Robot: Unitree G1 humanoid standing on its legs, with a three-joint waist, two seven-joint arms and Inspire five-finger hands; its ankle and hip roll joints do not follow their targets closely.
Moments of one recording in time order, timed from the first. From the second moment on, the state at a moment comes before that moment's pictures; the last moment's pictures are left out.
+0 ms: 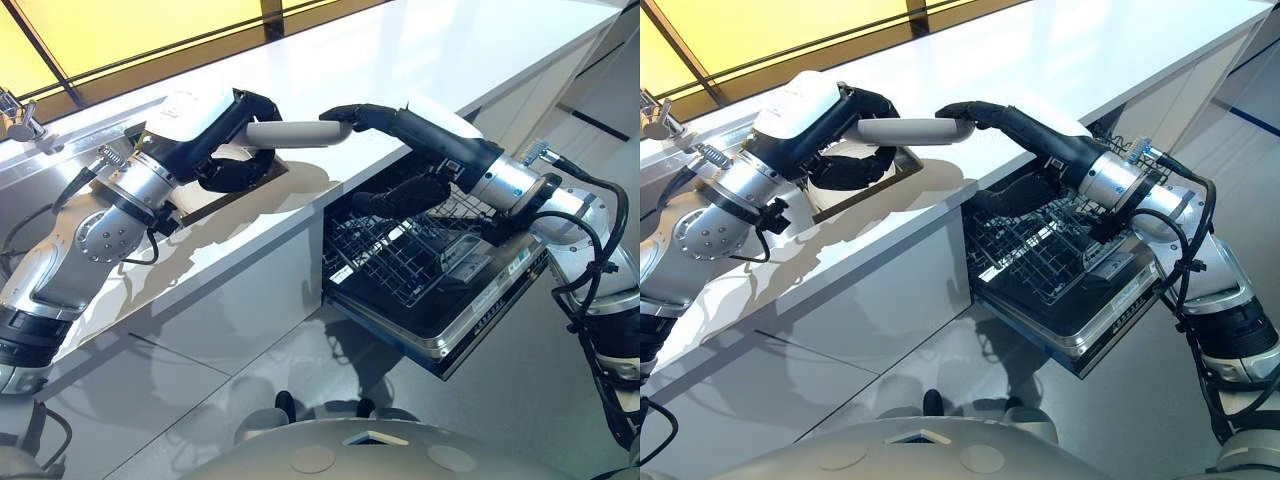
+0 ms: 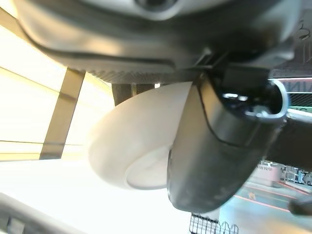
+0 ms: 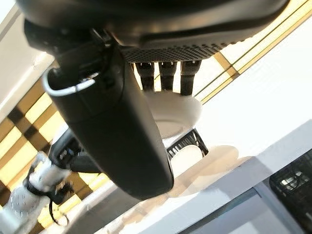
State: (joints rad) left arm -0.32 0.99 -0.19 -0.17 0.22 -0.27 -0.09; right arm -0.40 -0.83 0.17 -0.24 0.14 -0.06 0.45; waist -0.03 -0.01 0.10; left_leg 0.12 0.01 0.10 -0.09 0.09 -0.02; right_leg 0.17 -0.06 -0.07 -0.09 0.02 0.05
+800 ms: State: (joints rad) left arm -0.31 0.85 -0.18 -0.13 0.06 -0.27 -0.26; right arm -0.24 -0.69 0.17 -0.21 0.12 -0.09 0.20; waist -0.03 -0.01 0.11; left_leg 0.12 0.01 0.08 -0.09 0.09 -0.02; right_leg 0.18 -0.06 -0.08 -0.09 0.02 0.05
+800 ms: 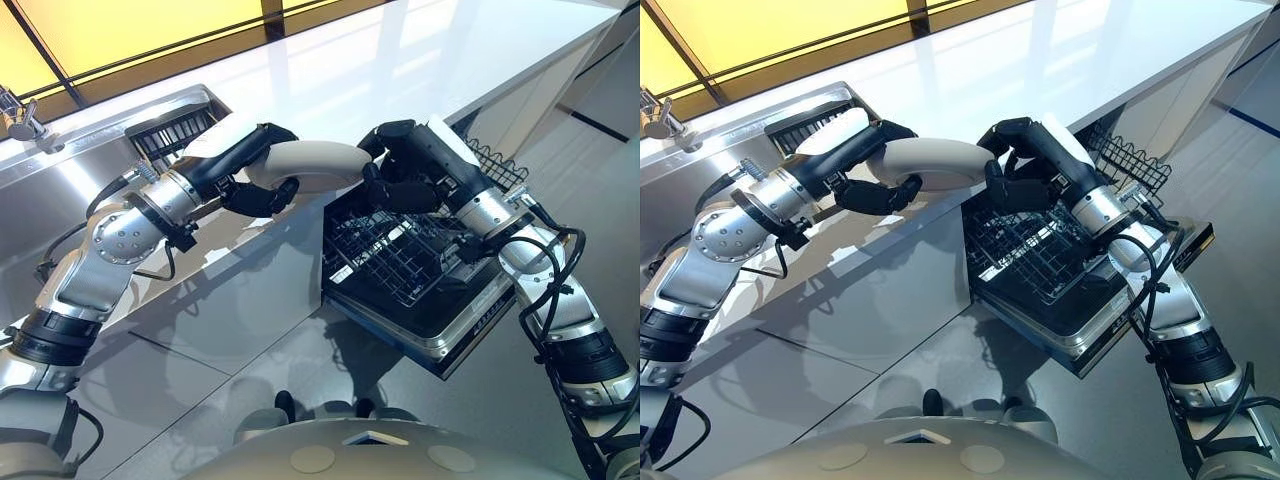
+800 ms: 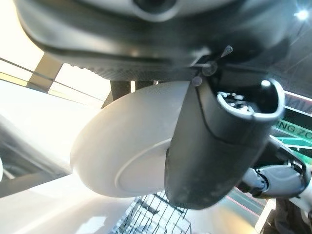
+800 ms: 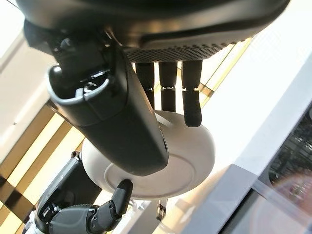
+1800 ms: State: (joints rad) left arm -0.23 0.86 0.02 0.05 -0.04 -0.27 0.06; right arm -0.23 -0.69 0.03 -0.15 0.14 -0.11 0.20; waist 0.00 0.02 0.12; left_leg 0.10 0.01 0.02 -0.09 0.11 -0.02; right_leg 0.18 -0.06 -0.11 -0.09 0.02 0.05
